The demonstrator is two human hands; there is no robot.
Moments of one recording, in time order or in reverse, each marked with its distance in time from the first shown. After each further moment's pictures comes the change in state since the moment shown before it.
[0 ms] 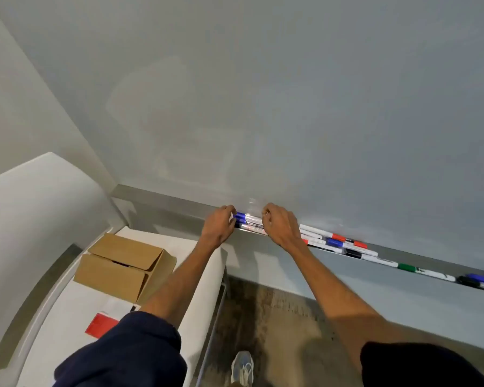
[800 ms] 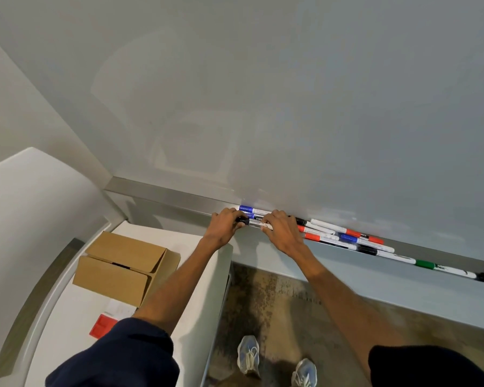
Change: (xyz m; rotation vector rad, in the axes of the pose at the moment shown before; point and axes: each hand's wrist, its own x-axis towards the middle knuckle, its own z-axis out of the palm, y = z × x) left_hand 0.018 -0.033 0.026 0.028 -0.167 0.114; right_hand 0.008 0.022 0.059 -0.141 -0.195 -0.058
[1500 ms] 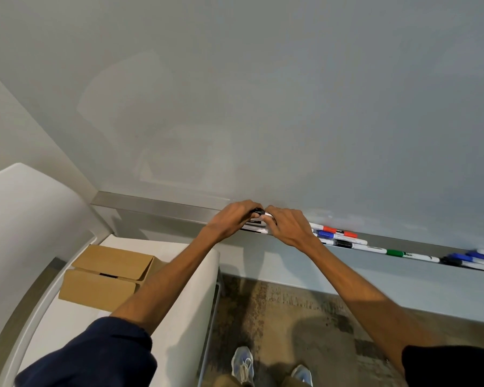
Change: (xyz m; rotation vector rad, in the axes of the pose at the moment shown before) left_hand 0.002 0.080 -0.047 -0.067 0.049 0.479; right_hand -0.034 0.019 -0.078 -0.098 0.196 -0.131
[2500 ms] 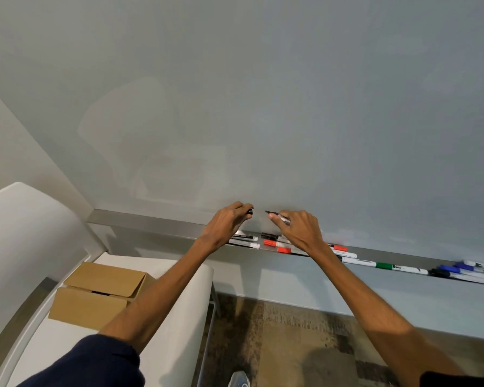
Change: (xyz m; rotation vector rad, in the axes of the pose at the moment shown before) left_hand 0.008 0.023 -0.017 0.049 0.253 0.000; right_hand -0.010 0.024 -0.050 0.141 0.131 0.236
